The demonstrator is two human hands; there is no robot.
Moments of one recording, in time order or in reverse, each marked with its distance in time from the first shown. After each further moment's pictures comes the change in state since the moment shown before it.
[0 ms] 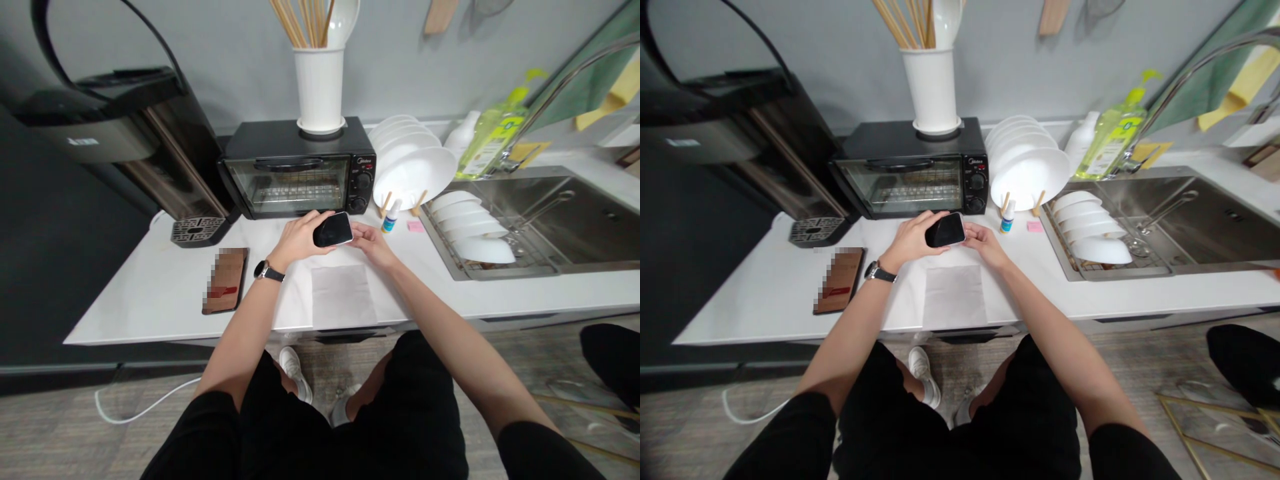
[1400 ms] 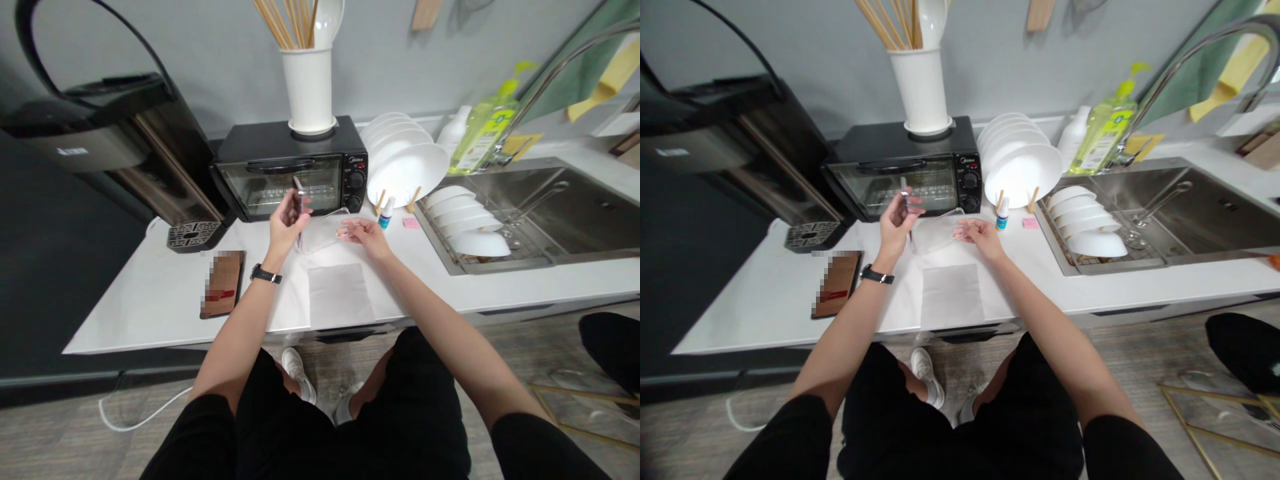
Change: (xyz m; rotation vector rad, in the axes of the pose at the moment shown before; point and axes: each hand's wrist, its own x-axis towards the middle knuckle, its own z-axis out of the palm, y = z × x) left_hand 0.012 -0.030 0.025 -0.672 0.430 -0.167; right_hand 0.006 0.004 -0.008 -0.061 0.267 0.071
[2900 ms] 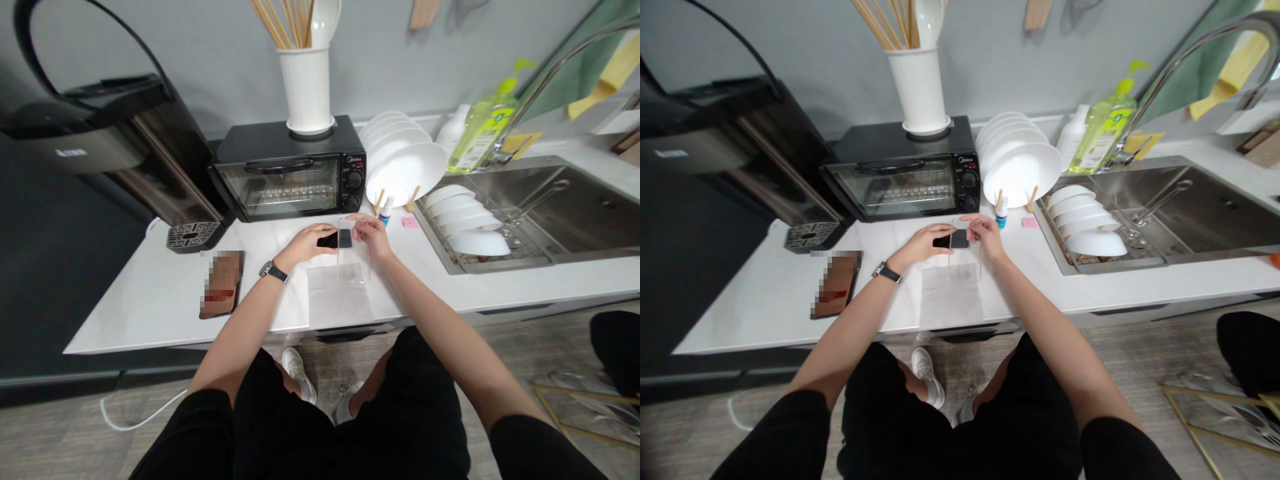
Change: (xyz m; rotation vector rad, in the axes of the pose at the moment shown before) left_hand -0.010 -0.023 0.027 0.342 -0.667 0.108; right_hand -0.002 -0.007 -0.001 0.042 0.067 -0.156
